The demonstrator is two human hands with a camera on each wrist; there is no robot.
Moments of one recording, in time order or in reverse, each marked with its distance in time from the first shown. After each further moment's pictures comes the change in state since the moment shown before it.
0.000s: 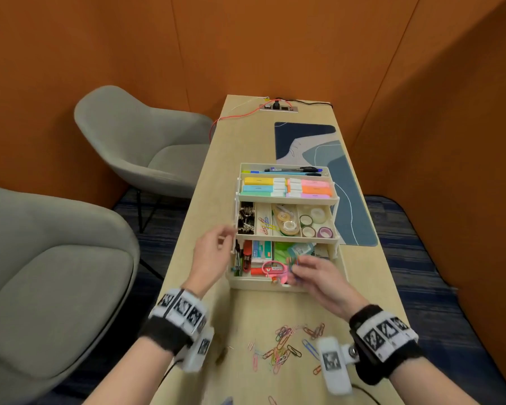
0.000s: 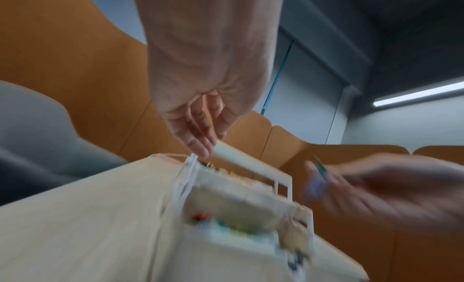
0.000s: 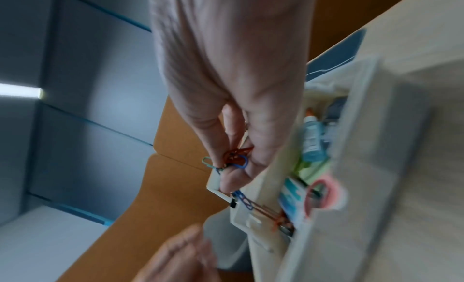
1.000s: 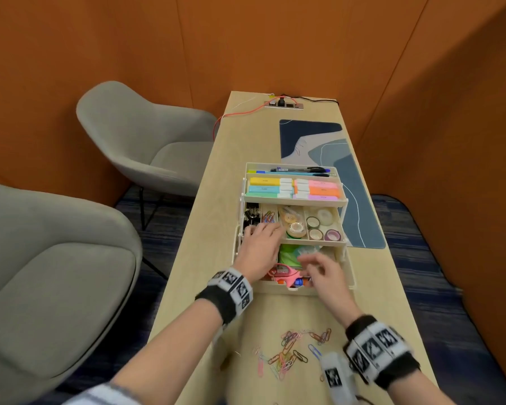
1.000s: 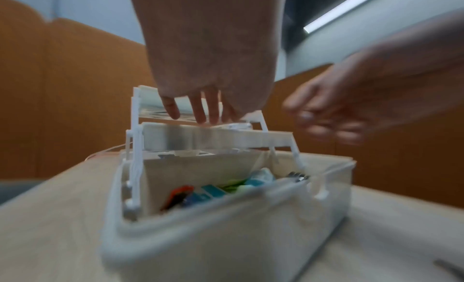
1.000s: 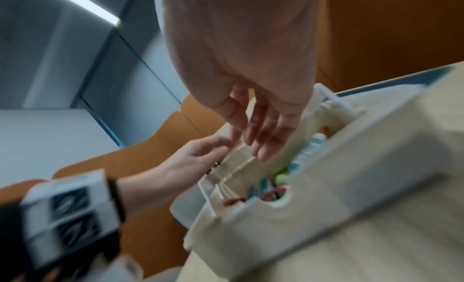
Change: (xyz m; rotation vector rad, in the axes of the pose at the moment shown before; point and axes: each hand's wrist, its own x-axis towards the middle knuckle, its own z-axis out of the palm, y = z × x) left_hand 0.036 -0.002 0.071 0.632 -0.175 0.535; right_hand 0.019 0.018 0.003 -0.579 0.363 -0.240
